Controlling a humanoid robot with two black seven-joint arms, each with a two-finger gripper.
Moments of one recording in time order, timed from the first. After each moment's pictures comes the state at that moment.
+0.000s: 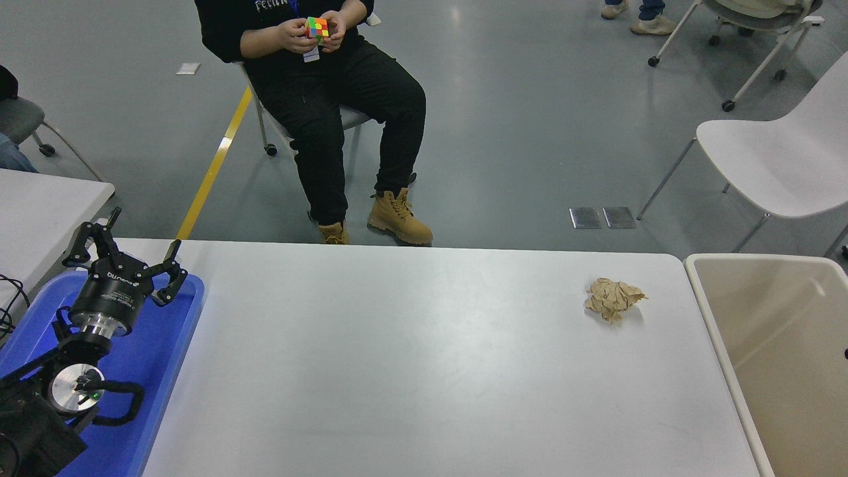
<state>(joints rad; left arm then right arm) -0.56 0.46 -0.57 -0.39 -0.23 -0.70 -0.60 0.88 -0.52 0.28 0.05 -0.31 -0.13 0.06</state>
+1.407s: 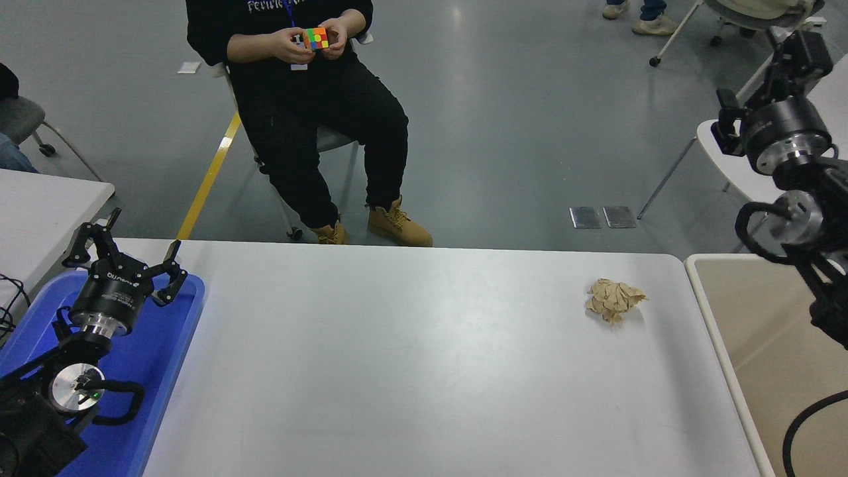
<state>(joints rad) -0.56 0.46 -0.57 -0.39 -0.23 -0.70 -0.60 0.78 -0.47 0.85 0.86 -0.32 -0.19 0.35</state>
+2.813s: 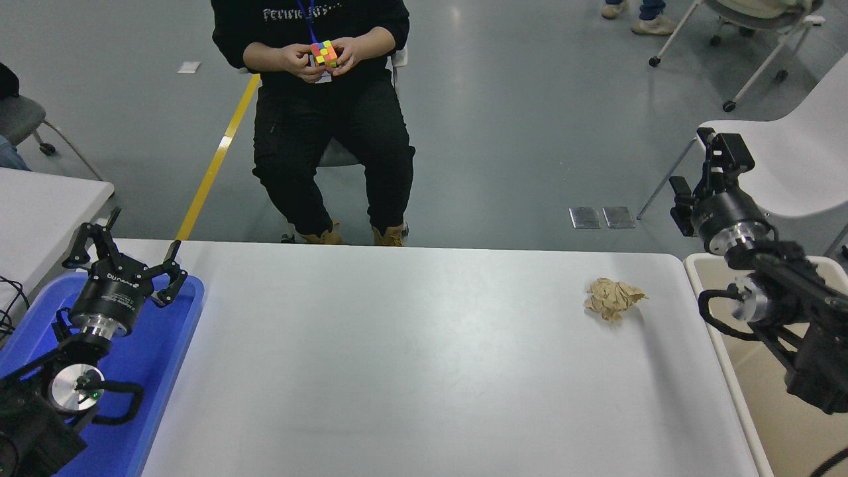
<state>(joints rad) -0.56 0.46 -0.57 -0.39 -0.23 -0.70 -0.60 0.88 -0.55 0.41 0.77 -0.43 -0.18 0.44</state>
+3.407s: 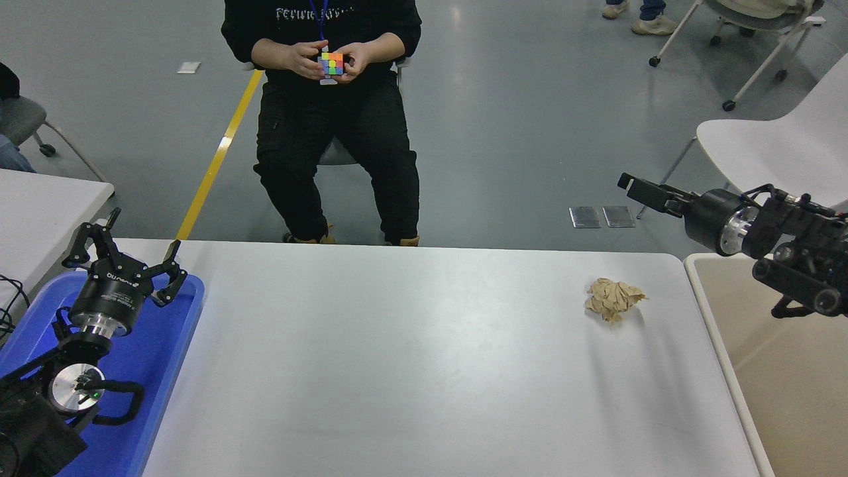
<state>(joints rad) -0.56 0.46 -0.57 -0.39 -0.23 -0.70 -0.60 1.20 -0.57 -0.44 0.71 -1.01 -0.18 0.50</state>
